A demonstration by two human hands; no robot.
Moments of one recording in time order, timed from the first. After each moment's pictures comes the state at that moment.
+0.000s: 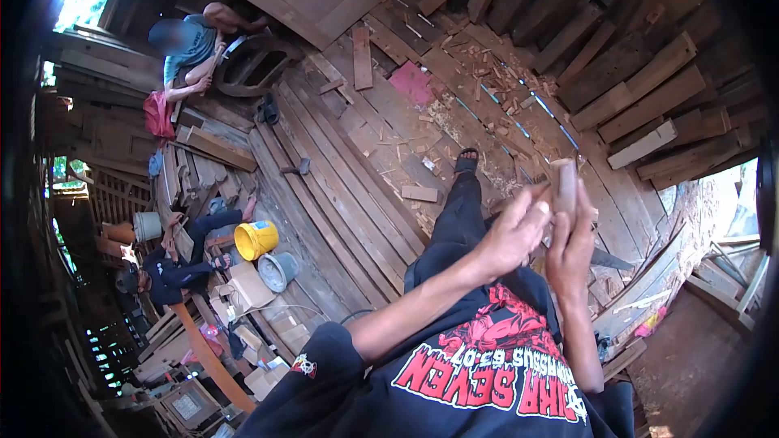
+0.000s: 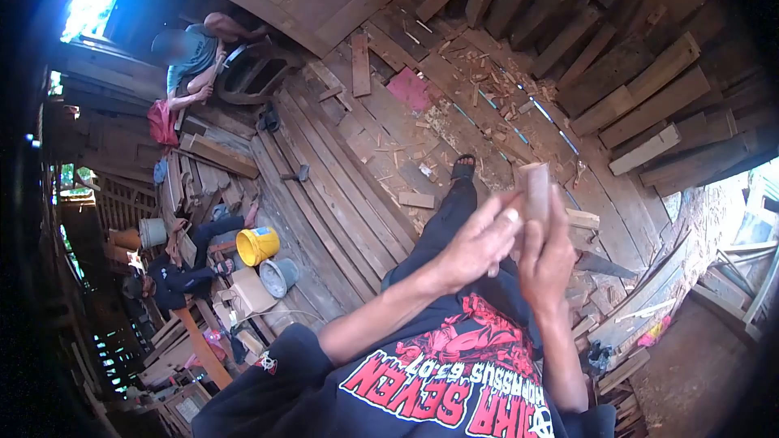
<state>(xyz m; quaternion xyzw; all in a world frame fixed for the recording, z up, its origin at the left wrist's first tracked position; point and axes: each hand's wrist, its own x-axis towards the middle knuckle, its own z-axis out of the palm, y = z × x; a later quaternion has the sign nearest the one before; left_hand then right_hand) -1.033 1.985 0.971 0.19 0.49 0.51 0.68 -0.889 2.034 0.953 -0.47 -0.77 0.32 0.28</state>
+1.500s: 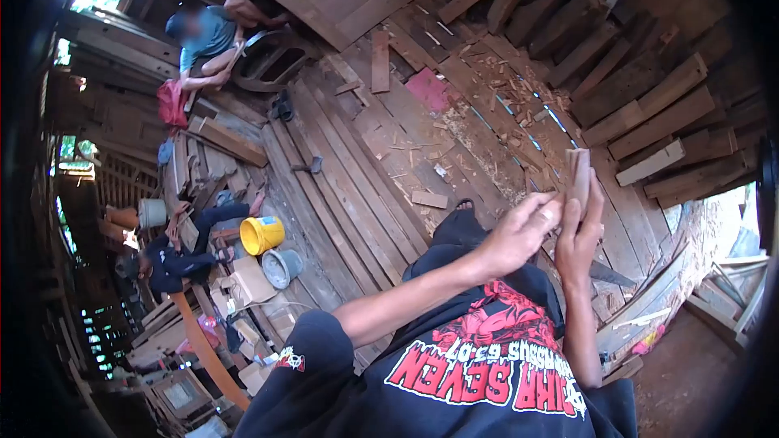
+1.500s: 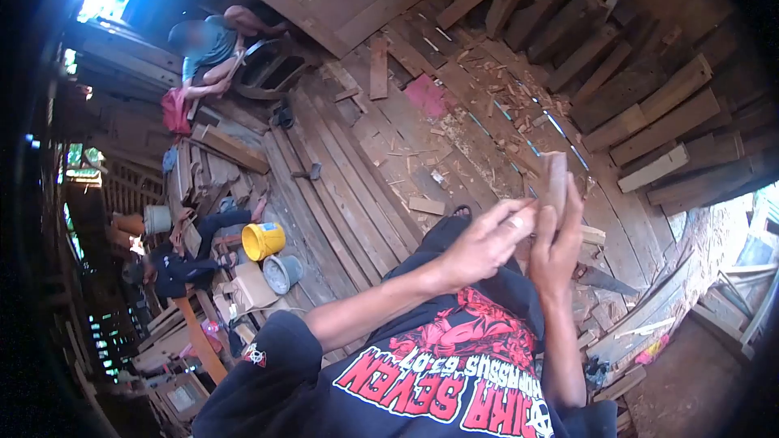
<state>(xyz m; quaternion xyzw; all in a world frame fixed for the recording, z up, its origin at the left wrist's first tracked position) -1.050 1.977 0.972 0.18 0.51 0.53 0.66 -0.923 2.046 0.951 -0.47 -0.70 0.41 0.35</state>
